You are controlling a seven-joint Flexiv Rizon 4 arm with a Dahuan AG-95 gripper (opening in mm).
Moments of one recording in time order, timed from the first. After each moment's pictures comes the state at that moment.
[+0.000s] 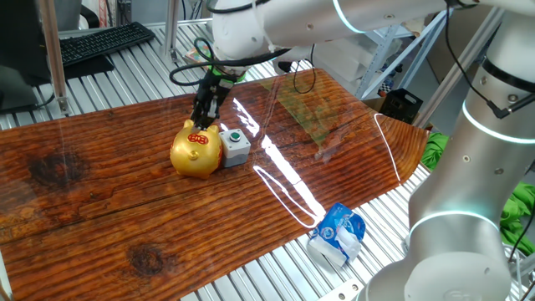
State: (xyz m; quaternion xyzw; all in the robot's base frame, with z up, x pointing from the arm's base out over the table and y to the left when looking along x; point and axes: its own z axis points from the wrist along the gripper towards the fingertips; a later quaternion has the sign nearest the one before) arm 0.600 0.087 0.137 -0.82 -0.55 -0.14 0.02
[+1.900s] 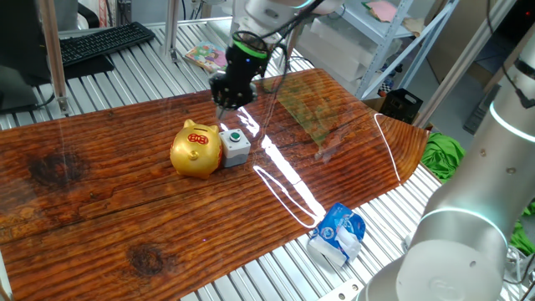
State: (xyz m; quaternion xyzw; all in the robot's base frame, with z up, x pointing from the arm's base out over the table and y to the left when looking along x) arm 0.559 0.035 0.185 -0.22 -0.97 -0.10 0.00
